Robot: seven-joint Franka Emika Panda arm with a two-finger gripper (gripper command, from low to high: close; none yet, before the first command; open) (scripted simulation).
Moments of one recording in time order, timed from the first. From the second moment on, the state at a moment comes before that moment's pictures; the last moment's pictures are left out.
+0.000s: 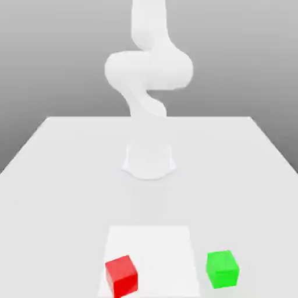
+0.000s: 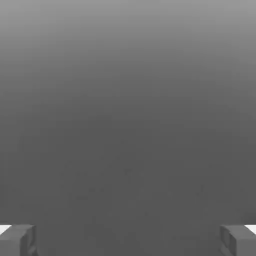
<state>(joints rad) 0.05 -0.71 -0.05 -2.31 0.04 2.33 0.72</state>
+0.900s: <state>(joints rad) 0.21 0.22 -0.30 -2.47 0.17 2.68 0.12</state>
